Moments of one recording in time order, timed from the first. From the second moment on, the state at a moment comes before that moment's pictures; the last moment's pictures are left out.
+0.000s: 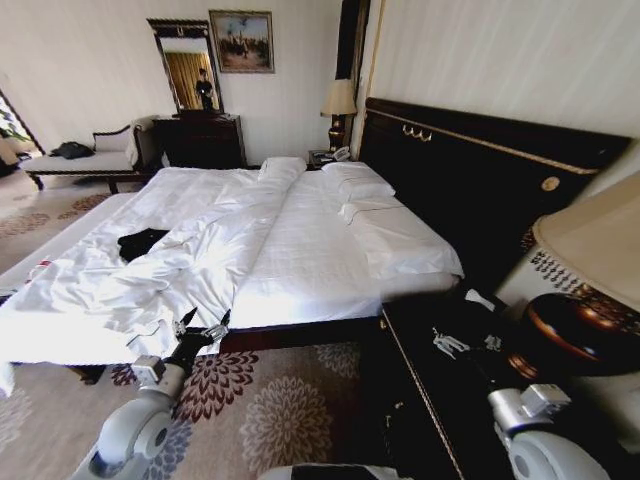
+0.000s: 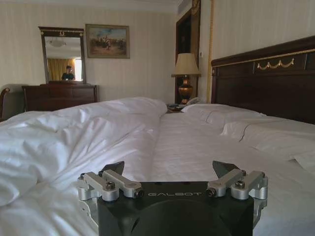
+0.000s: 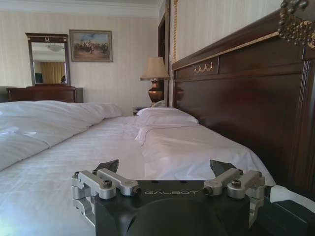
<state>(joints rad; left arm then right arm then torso) 1.66 -1.01 -0.64 -2.22 -0.53 0.09 -0.10 -1.83 1.26 0.94 2.26 0.50 -0.08 -0.07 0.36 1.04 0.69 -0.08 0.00</state>
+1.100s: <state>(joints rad) 1.75 -1.02 -0.67 -2.32 -0.54 0.09 -0.07 -1.82 1.26 0.95 2.26 0.45 -0.02 -0.04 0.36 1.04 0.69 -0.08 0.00</state>
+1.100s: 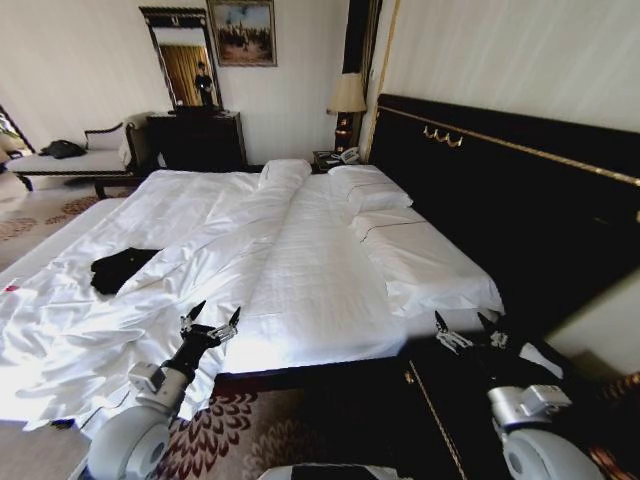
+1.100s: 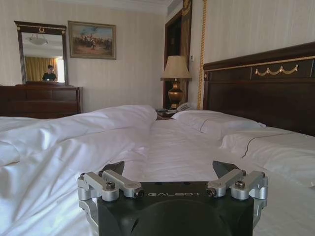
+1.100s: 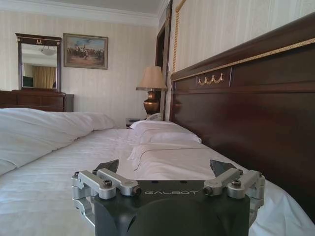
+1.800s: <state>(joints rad) 1.74 -1.07 -0.65 -2.30 -0.54 0.09 -0.09 -1.83 1.29 0.92 2.25 0.41 -0.01 -0.03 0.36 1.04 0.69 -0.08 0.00</state>
